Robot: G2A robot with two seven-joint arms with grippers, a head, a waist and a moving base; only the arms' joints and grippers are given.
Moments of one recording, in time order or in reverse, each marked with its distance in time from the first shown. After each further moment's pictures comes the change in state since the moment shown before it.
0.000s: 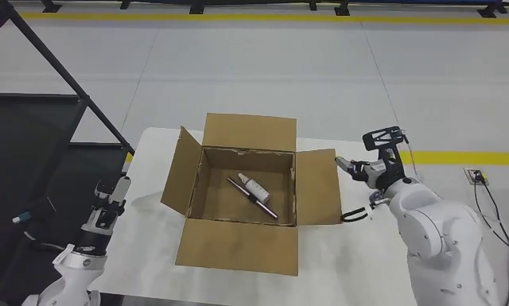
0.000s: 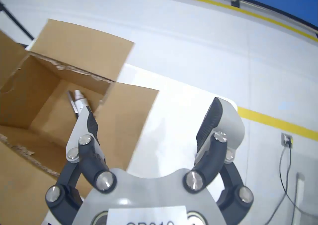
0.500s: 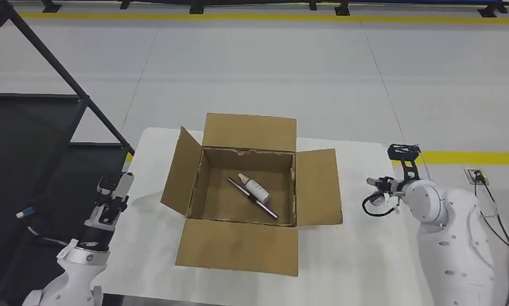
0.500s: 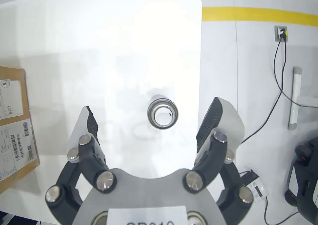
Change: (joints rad) left arm -0.029 0.000 0.019 0.004 0.019 0.025 -0.005; right arm 0.176 0.026 0.089 0.499 -0.043 0.077 0.200
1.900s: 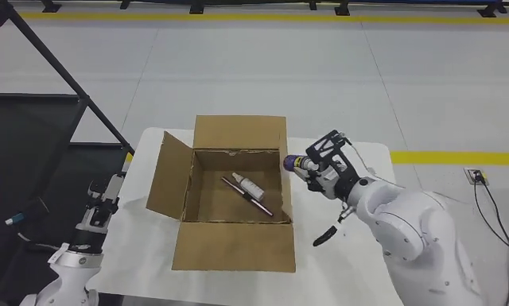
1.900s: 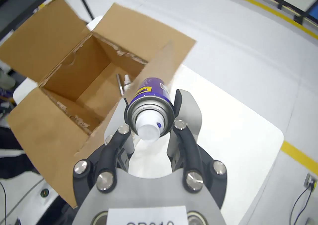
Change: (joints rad) left arm 0.036 -0.001 -0.041 0.012 -0.030 -0.016 0.046; right arm -0.036 -0.003 -0.404 -0.548 0.270 -0.207 -0.045
